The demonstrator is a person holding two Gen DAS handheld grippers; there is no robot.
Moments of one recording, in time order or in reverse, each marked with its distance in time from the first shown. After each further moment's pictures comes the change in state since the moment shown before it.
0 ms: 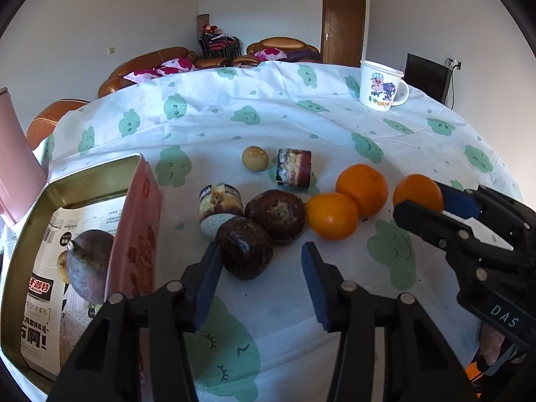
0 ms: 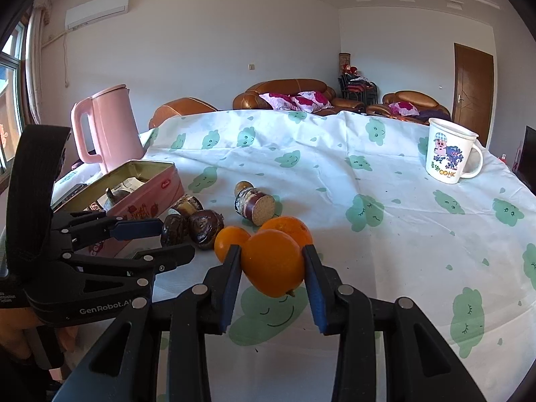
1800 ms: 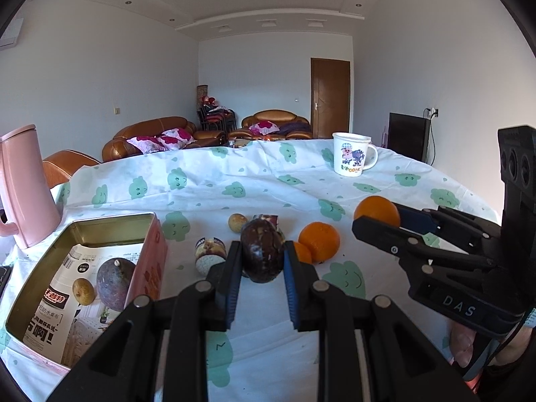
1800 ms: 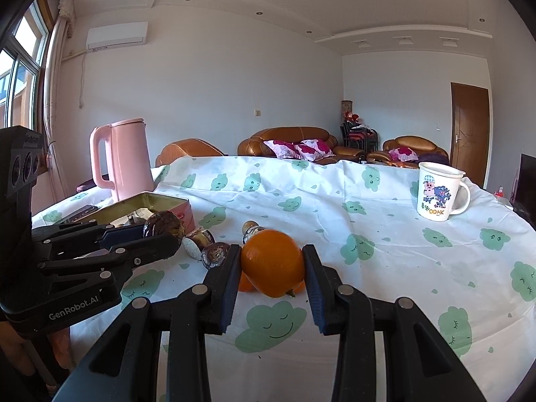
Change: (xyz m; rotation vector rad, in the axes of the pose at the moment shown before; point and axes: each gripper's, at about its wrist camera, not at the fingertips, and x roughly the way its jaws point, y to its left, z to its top) left arm -0.064 -0.019 -0.025 0.023 -0.366 -0.023; right arm -0.038 0.003 -0.012 -0.039 -0.239 0.009
